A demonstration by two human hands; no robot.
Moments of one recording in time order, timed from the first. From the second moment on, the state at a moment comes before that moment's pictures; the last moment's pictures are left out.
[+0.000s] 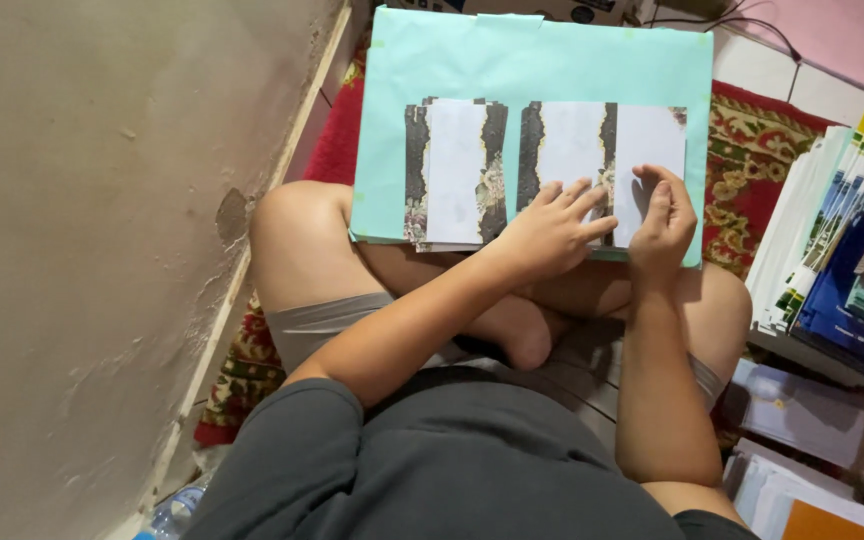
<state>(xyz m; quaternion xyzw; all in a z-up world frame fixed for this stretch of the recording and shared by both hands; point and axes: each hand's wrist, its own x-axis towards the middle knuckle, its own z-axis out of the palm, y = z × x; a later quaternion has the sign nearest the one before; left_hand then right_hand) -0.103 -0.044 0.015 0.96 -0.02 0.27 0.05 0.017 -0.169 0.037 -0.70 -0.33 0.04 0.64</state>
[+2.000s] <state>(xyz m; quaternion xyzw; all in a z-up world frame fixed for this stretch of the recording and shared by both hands) -0.059 -0.037 0.027 0.96 0.06 0.24 0.13 0.021 -0.198 0.050 -0.82 -0.42 -0.17 0.34</state>
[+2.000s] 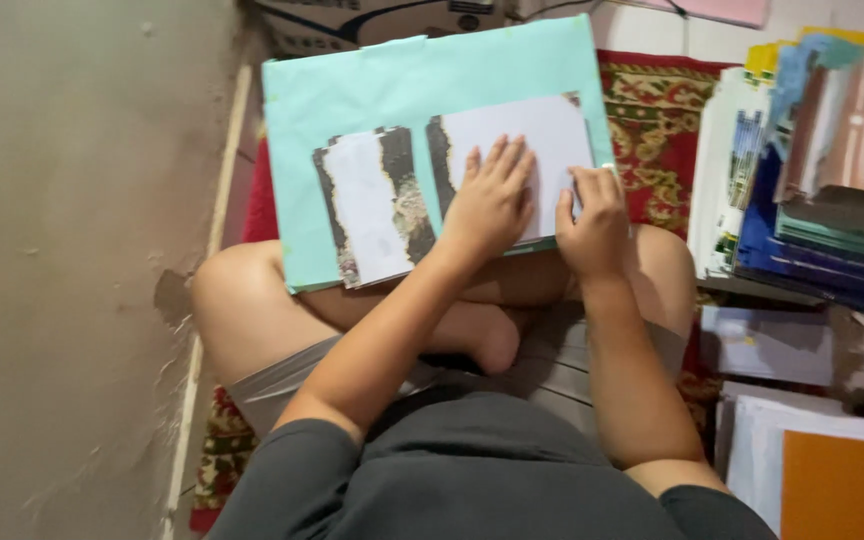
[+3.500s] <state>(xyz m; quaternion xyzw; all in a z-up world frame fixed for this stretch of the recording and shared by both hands) -0.076 -0.011 0.033 0.74 0.10 0.36 0.56 -0.005 -0.179 0.062 -0.75 -0.56 -0.02 0.36</state>
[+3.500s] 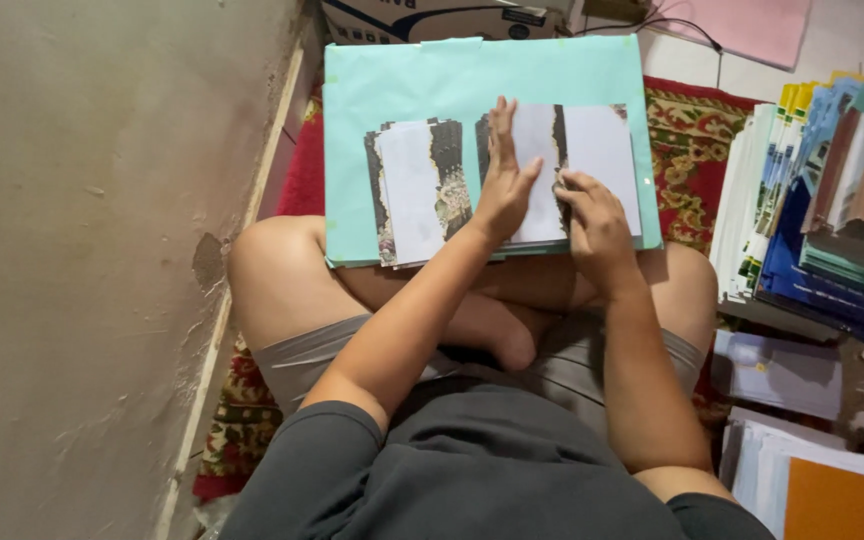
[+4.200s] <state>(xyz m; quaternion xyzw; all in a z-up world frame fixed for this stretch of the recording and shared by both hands) -0.039 -0.009 0.034 0.98 0.11 0.15 0.09 -0.019 -0.185 0.051 -0.82 -0.51 -0.02 0.26</state>
